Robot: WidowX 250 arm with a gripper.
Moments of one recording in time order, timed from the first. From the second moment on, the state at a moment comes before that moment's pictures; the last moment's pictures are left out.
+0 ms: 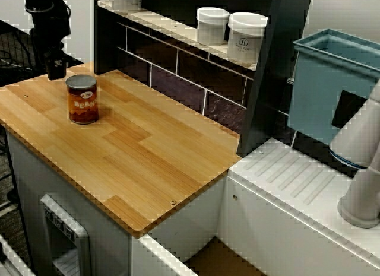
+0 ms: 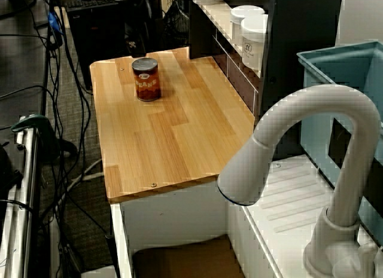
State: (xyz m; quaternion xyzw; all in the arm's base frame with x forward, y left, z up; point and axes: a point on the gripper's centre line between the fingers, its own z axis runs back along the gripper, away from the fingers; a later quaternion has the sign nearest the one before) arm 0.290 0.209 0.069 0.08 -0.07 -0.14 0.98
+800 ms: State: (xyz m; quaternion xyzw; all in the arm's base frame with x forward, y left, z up) arm 0.292 0.153 0.067 0.05 -0.05 -0.13 0.99
